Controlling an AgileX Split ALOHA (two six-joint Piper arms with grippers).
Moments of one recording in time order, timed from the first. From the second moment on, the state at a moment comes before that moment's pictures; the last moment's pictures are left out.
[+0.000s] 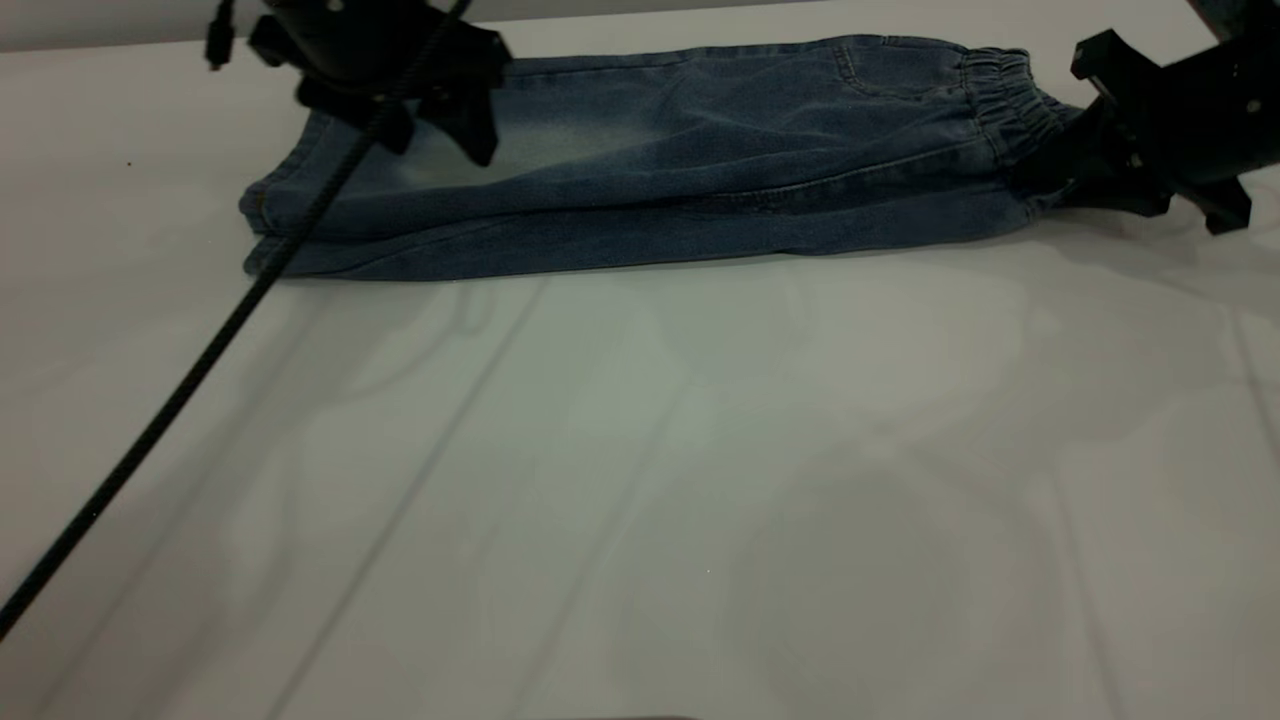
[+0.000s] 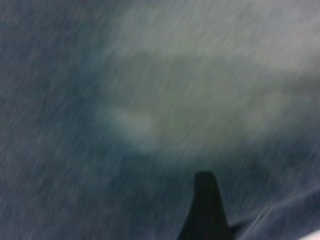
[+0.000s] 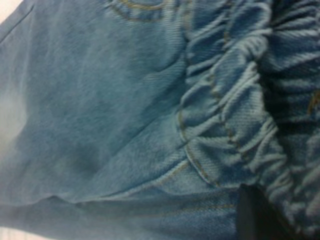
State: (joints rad) left arm -0.33 2.20 -1.46 -0.13 0.37 0.13; right arm -0.17 2.31 -1.11 1.75 0.67 -1.36
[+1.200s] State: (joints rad) left arm -0.50 2.31 -1.77 -0.06 0.58 0.12; right arm -0.16 1.88 -1.11 1.49 0.87 -1.26
